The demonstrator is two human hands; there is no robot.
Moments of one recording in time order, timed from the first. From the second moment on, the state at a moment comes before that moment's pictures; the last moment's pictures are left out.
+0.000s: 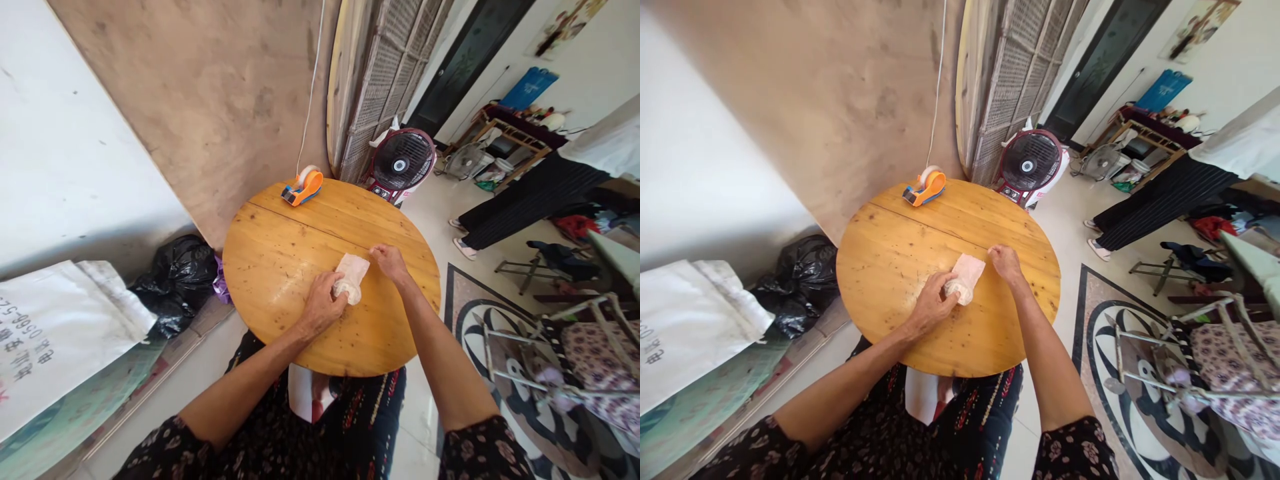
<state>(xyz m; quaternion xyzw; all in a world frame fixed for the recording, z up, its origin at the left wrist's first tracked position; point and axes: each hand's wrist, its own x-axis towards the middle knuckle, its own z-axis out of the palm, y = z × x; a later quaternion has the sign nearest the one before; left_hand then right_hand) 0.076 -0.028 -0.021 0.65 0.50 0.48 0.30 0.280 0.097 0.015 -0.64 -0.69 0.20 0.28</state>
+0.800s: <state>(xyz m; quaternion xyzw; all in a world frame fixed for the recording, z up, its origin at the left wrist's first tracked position) 0.076 -0.029 -0.018 0.65 0.52 0.47 0.31 0.231 0.043 0.053 -0.52 -0.84 0.11 0.02</state>
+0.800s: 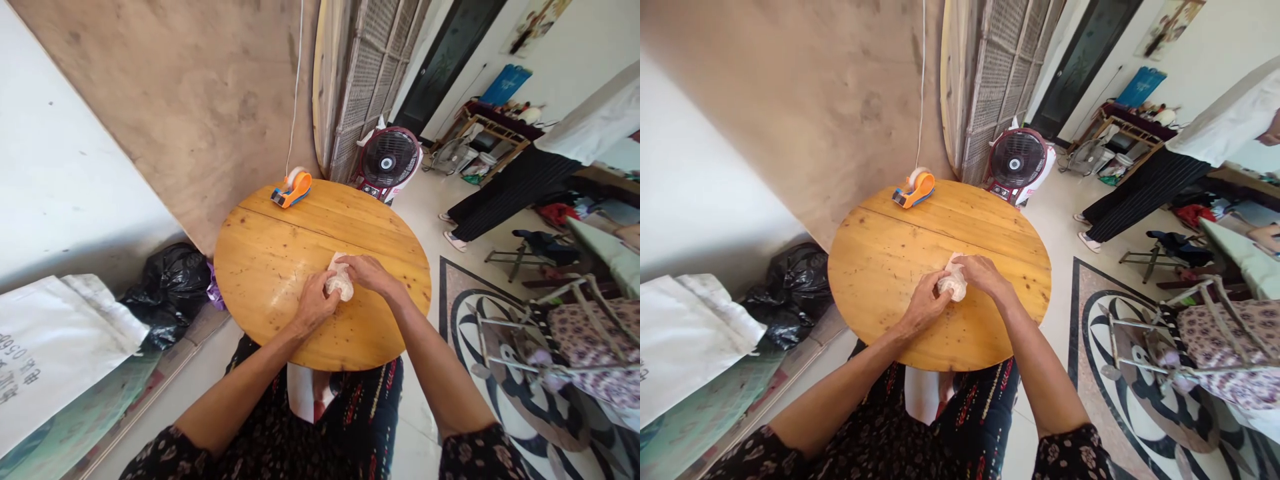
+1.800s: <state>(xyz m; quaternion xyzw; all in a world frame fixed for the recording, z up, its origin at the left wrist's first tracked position) 0.077 -0.029 -0.023 0.62 0.51 0.49 0.33 0.308 0.001 0.004 -0.60 -0.52 0.47 0.39</state>
